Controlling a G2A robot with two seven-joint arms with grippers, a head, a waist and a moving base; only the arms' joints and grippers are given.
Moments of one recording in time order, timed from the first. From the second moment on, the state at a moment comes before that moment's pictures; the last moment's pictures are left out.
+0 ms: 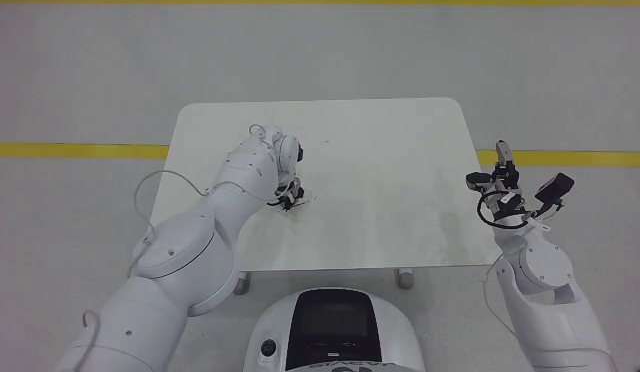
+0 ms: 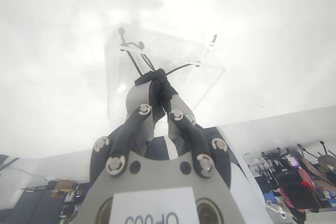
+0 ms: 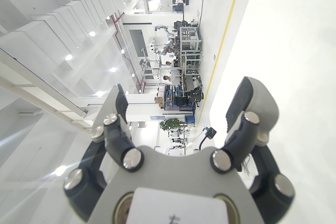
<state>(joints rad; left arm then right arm) 0.43 -1.64 -0.33 -0.22 0.34 0.05 -1.15 -1.73 -1.15 1.60 -1.80 0.42 0.00 0.00</state>
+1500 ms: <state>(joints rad) 0.46 -1.52 -0.36 -0.37 0.32 -0.06 -1.07 -1.73 -1.15 1.60 -1.80 0.42 0.00 0.00</state>
